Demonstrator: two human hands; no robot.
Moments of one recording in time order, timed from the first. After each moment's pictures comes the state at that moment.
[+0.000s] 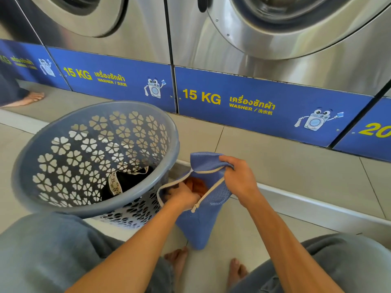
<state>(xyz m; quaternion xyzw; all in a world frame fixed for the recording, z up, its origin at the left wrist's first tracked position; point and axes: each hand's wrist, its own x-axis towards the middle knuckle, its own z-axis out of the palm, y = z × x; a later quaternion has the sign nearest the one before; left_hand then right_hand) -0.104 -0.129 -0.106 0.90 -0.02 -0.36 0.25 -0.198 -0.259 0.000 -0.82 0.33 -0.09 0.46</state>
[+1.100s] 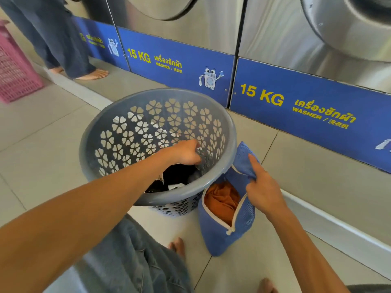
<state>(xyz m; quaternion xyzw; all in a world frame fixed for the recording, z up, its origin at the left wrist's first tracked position) 0.016 -0.035 -0.003 0.93 -0.16 -0.30 0.17 -0.149 -0.204 -0.010 -0.90 0.24 0.02 0.37</state>
